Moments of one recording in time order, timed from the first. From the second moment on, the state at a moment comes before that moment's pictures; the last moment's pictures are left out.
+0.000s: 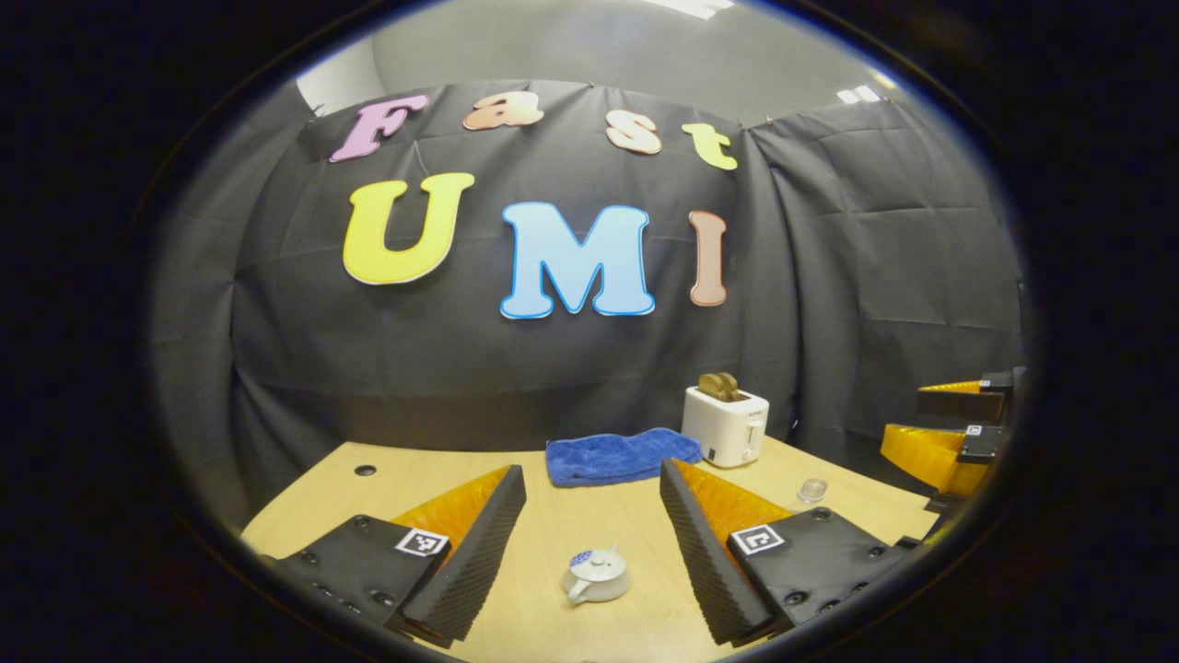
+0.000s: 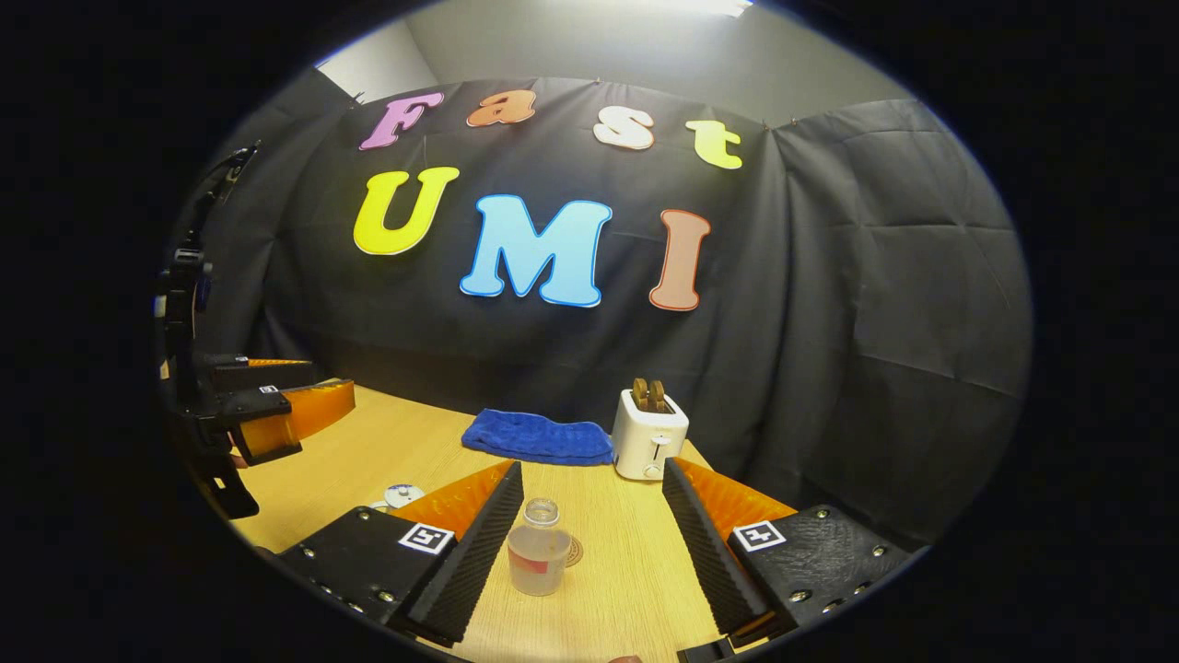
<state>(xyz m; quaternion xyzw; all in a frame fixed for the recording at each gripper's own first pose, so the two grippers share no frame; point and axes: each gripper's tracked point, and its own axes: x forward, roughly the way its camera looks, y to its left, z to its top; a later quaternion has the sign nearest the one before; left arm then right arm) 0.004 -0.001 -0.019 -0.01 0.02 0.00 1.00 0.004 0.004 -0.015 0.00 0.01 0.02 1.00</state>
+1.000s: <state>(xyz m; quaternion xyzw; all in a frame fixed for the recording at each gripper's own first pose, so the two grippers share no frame) 0.057 -0.012 -0.136 0.01 0.09 -0.03 1.00 0.037 0.035 -0.098 0.02 0.08 0.07 0.99</state>
